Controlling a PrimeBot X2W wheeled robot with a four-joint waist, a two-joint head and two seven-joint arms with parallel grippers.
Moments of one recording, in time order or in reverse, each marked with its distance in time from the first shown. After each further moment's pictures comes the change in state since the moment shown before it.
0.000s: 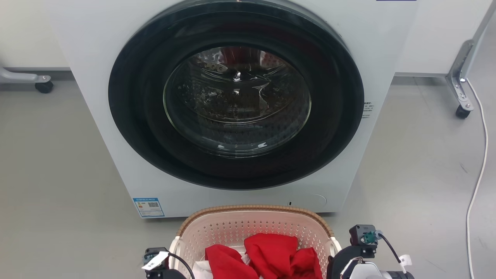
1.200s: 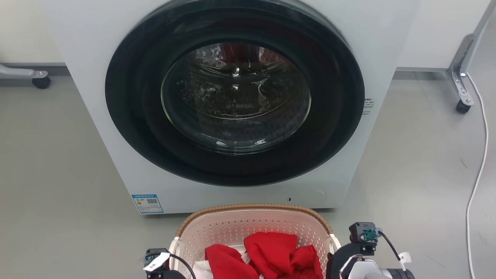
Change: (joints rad) left arm -0.004 0.000 -0.040 0.014 -0.033 0.003 -0.012; right arm -0.026 0.000 0.071 0.016 0.073 0.000 -0.021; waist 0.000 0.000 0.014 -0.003
